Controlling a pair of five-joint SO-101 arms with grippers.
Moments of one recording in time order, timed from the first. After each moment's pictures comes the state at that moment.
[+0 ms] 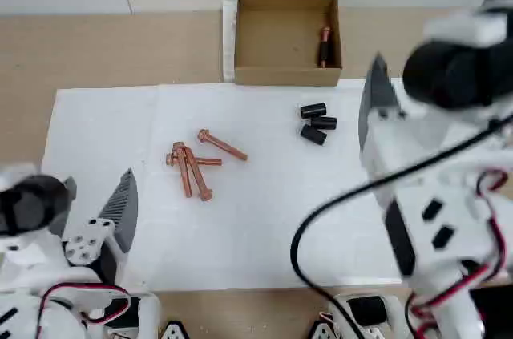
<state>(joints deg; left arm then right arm) -9.5 -79.7 20.3 94.5 8.5 -10.6 -41.9 -24.9 88.7 0.5</state>
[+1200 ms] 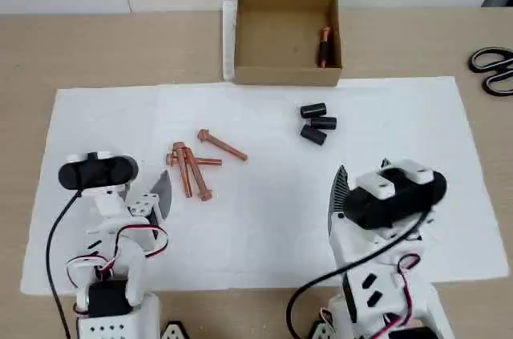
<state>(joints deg) -9.5 -102.5 95.8 52.8 8.5 -11.0 -103.6 60.3 68.0 0.5</state>
